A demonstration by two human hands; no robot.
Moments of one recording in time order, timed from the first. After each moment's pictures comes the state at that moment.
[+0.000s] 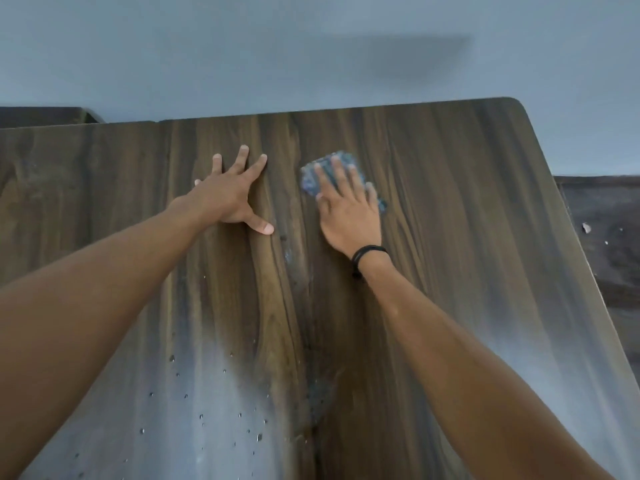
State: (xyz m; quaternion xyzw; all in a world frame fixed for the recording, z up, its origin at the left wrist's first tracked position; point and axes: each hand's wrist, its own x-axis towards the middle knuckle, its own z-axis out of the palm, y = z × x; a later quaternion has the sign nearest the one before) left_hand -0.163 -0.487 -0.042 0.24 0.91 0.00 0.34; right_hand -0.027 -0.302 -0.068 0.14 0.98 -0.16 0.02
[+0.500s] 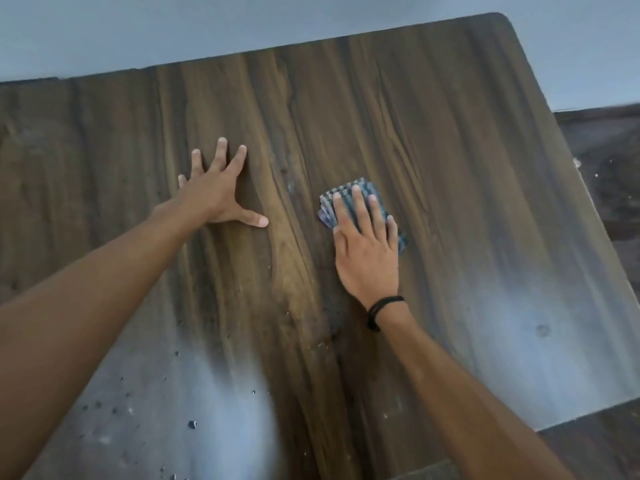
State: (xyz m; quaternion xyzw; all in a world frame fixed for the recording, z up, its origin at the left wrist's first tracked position) left_hand -0.076 -0.544 -0.045 0.23 0.92 0.00 0.32; right_hand 0.151 -0.379 -0.071 0.22 0.96 -0.15 0.01
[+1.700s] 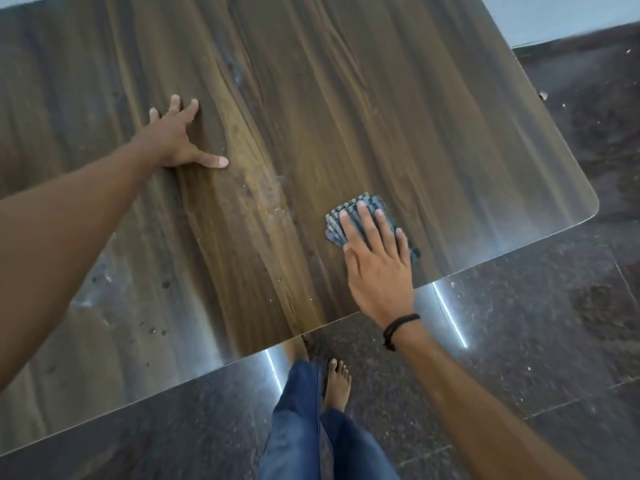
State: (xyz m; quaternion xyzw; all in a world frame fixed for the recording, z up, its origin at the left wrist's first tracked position) left_hand 0.023 -0.588 -0.045 0.21 0.93 0.04 0.30; right_hand 0.405 -0.433 -0.085 0.26 0.96 -0.13 -0.02
